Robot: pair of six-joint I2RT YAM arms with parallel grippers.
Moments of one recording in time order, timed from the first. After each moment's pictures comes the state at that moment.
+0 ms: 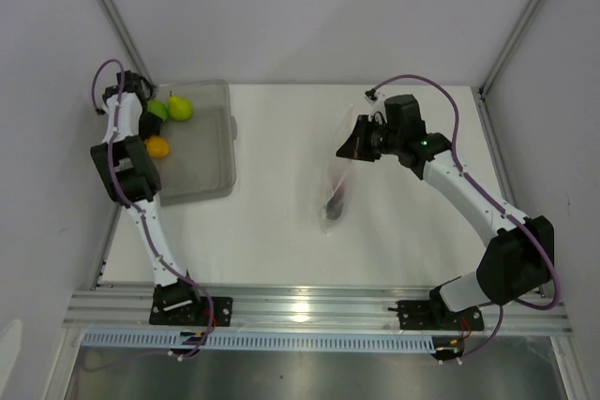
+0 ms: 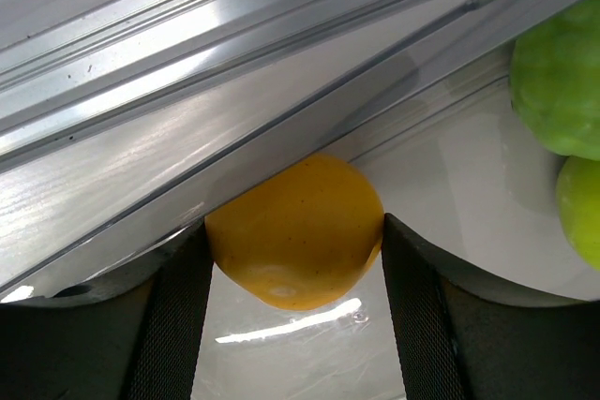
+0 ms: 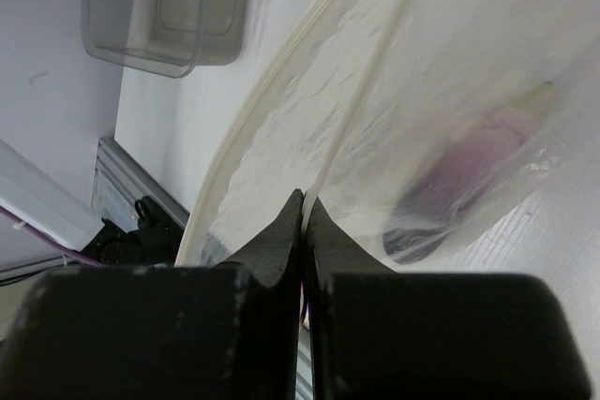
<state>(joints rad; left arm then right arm) 0.34 2.39 2.21 -1.07 -0.32 -0.84 0.43 1.46 1.26 -0.39 -0.43 0.52</state>
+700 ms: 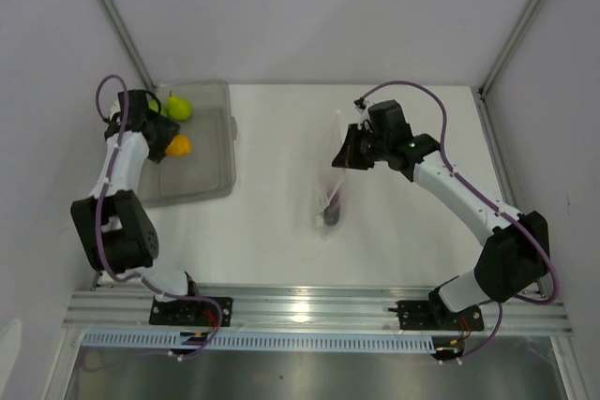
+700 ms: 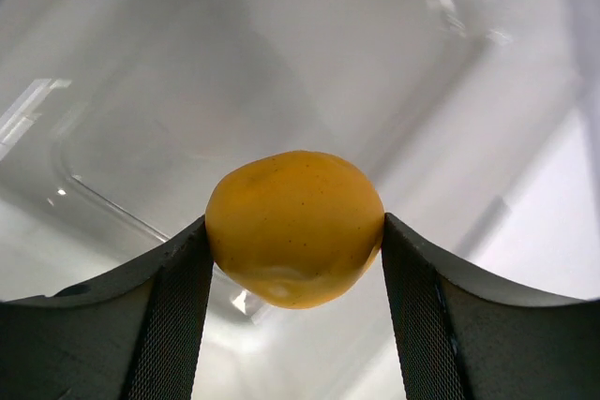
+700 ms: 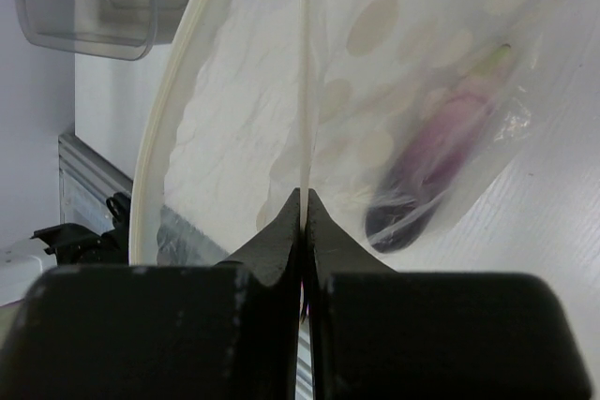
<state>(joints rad) 0.26 1.66 1.36 -0.62 -0.11 -0.84 0.51 1.48 1.27 -0.48 -0.32 0.54</state>
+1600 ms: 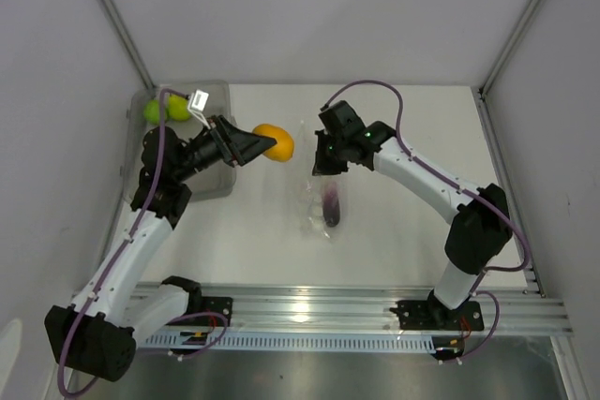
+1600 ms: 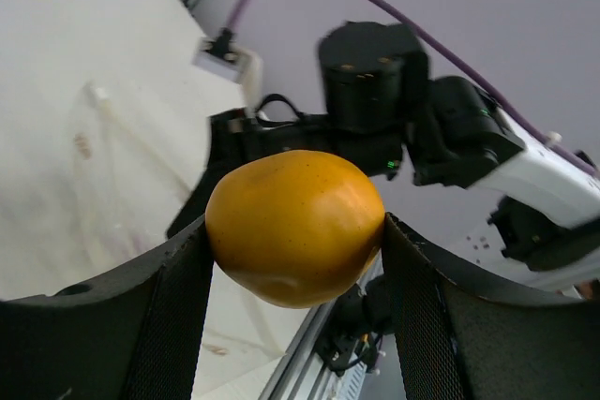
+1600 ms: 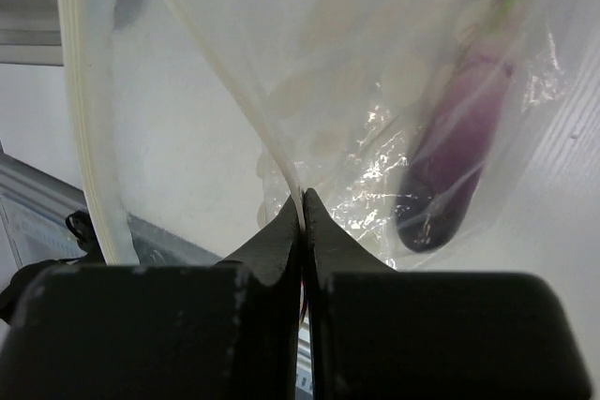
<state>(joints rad) -0.24 0.97 0.88 0.15 0.69 -0.82 0.71 1.71 1.55 -0.74 -0.06 0.65</state>
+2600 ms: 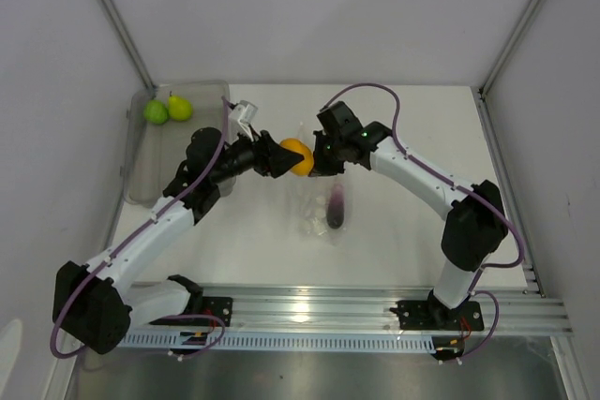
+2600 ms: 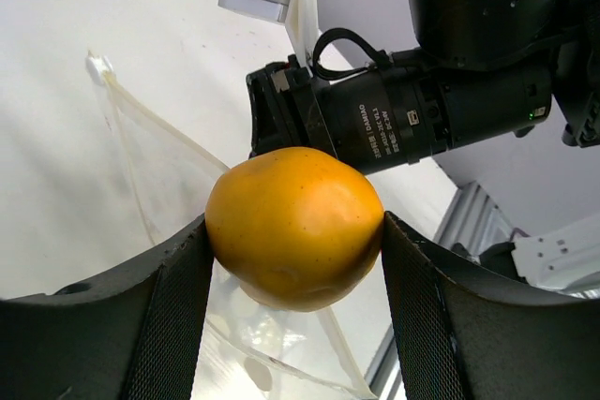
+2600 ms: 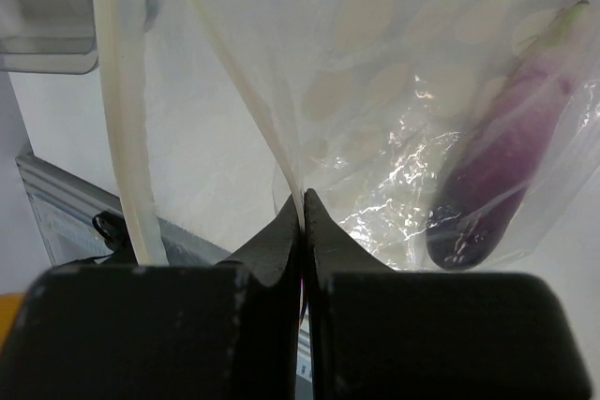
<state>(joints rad) -0.45 1.12 0.83 0.17 0.52 -0.52 0.71 1.75 1.57 -0.71 -0.11 0.71</state>
